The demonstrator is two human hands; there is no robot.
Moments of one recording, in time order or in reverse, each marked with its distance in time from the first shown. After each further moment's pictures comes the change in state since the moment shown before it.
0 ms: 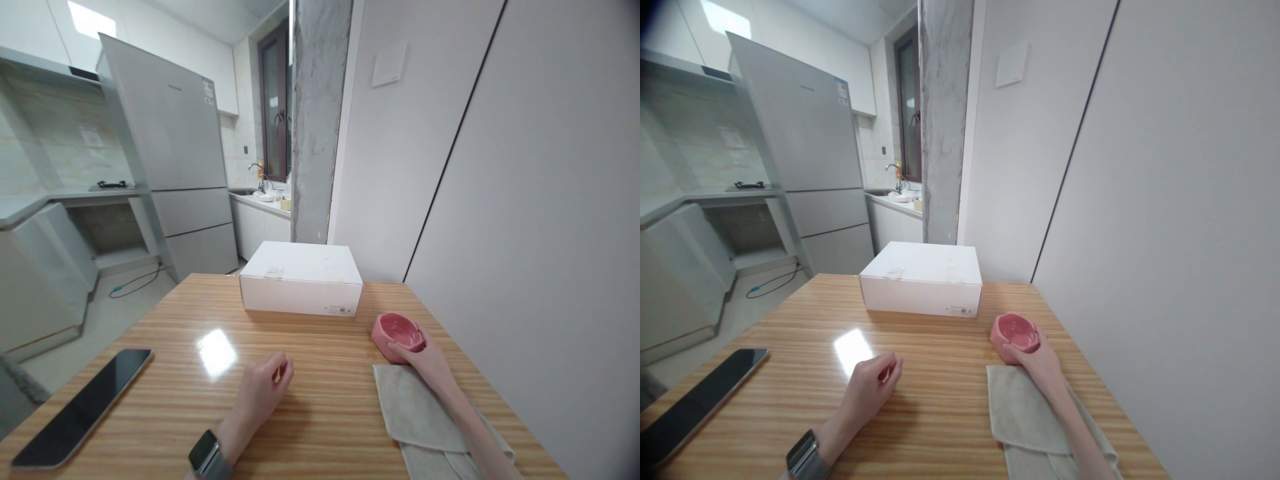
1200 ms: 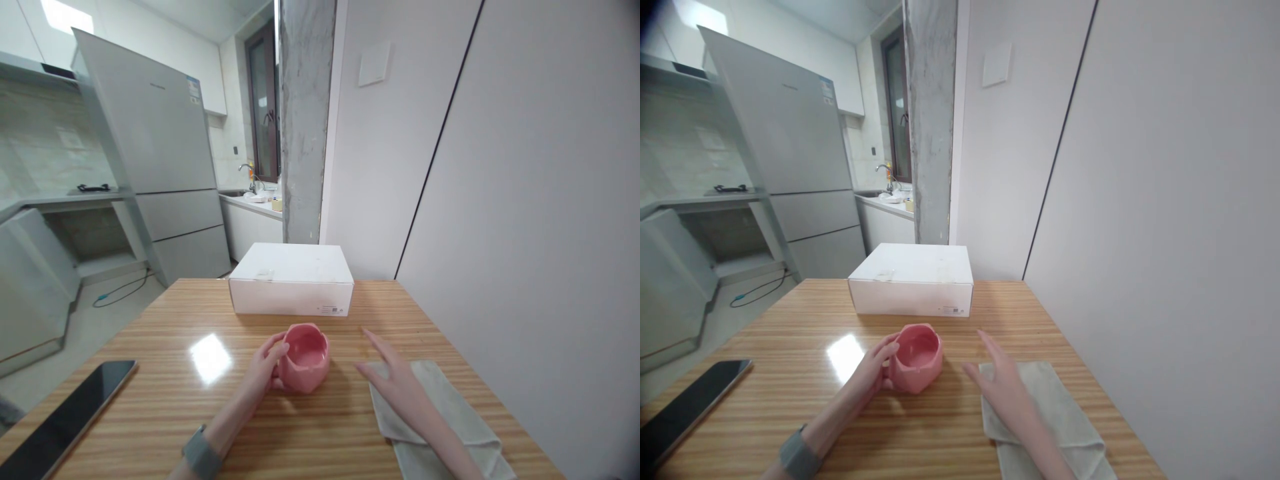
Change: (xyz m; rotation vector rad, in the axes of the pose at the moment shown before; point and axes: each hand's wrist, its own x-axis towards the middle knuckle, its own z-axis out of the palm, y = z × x) left_hand 0.033 0.010 0.009 -1.270 -0.285 -0.990; right_hand -0.067 -0.068 0.018 -0.027 -0.251 -0.202
